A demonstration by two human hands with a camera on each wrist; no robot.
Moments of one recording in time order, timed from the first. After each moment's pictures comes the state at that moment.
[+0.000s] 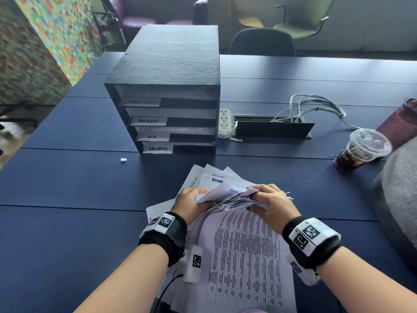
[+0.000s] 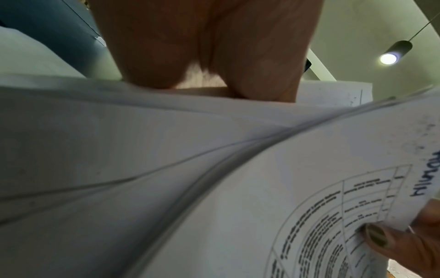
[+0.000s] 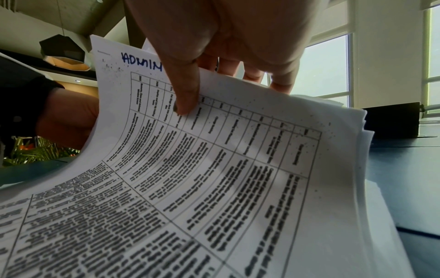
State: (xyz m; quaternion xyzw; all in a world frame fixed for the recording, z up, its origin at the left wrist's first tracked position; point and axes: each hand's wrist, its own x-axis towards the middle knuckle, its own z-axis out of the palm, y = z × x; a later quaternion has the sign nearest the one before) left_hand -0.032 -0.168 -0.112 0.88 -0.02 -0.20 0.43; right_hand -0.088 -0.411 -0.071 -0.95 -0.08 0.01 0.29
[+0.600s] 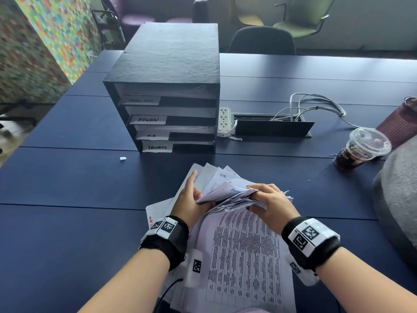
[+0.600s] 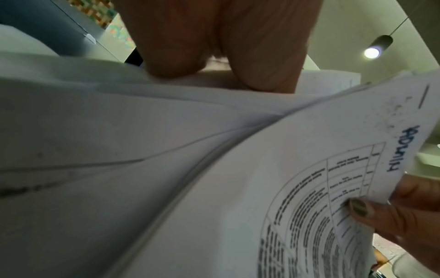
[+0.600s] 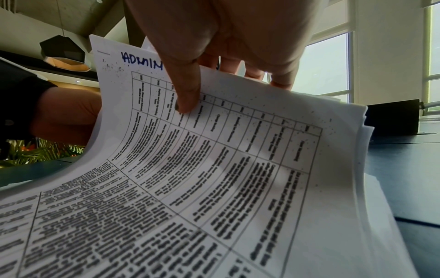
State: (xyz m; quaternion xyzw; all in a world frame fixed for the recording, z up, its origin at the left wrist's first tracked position) left_hand -0.050 -0.173 -0.089 0.85 -0.03 -0.11 0.51; right_hand -0.091 -0.411 -0.077 -0.95 -0.08 -0.01 0.29
